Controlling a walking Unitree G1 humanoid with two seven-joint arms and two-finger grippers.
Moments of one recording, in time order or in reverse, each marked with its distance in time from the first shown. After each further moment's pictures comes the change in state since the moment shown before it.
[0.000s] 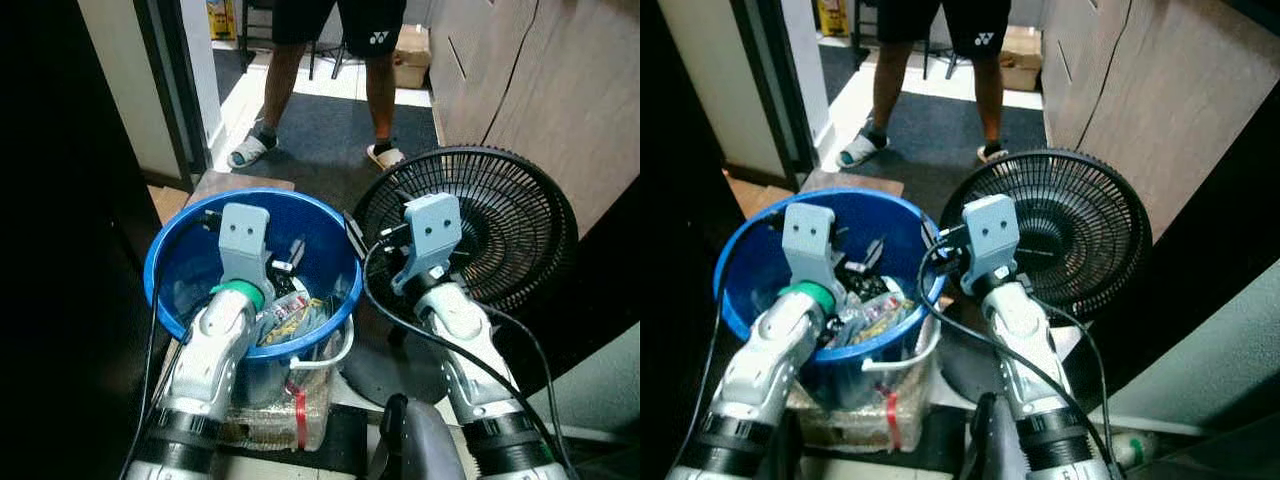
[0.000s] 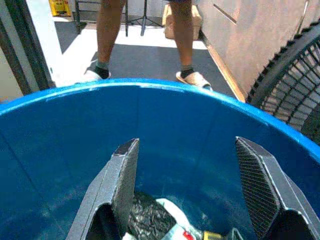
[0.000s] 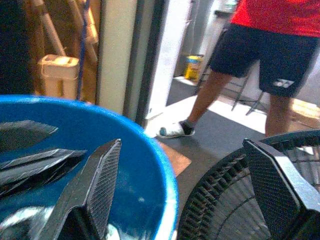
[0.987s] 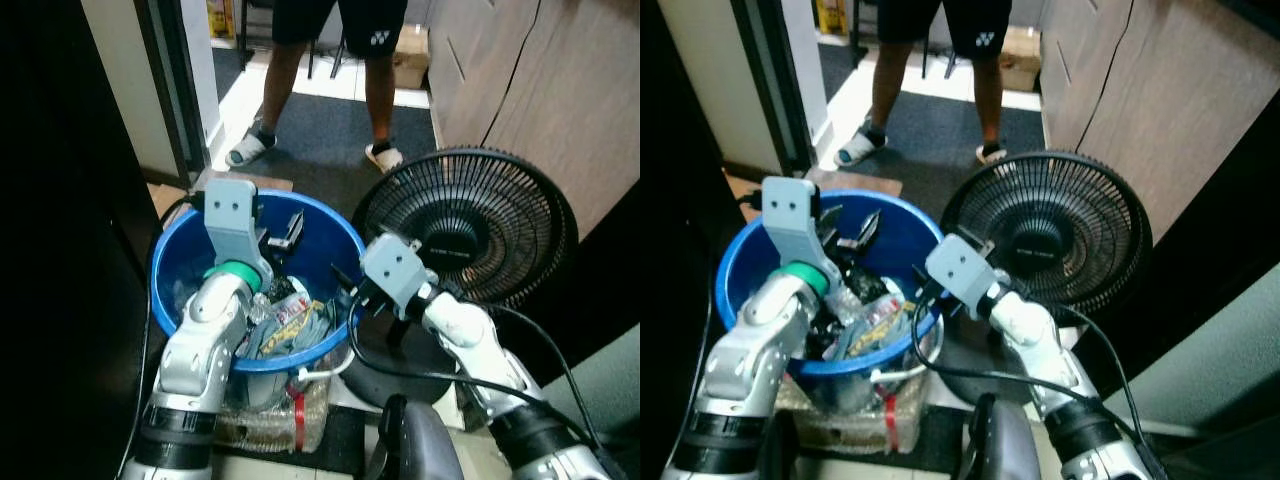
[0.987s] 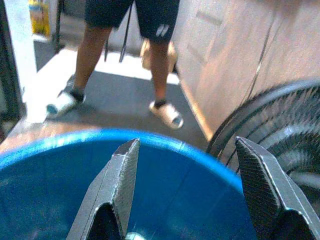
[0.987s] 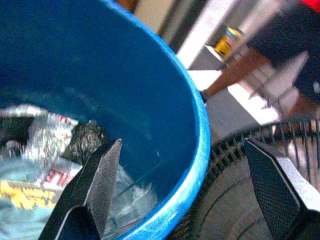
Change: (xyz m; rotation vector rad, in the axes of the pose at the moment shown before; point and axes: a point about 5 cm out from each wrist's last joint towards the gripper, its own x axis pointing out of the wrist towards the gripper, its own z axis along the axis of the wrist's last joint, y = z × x) left arm -0.018 -0.004 0.050 -0.133 -0.140 -0.101; right arm -0.016 0.004 -0.044 -0.231 0.191 0.181
